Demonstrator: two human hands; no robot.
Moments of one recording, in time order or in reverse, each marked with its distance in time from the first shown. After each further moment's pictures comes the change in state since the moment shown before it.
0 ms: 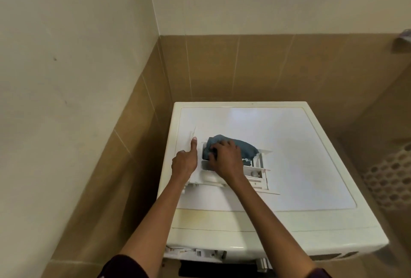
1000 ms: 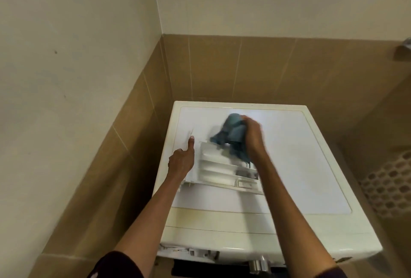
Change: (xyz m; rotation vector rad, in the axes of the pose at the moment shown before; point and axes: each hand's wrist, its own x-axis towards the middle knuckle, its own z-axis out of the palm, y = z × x) left_hand -0.008 0.005 -0.006 -0.017 -0.029 -0.017; right_hand 0.036 0.031 -0.060 0.630 0.099 0.357
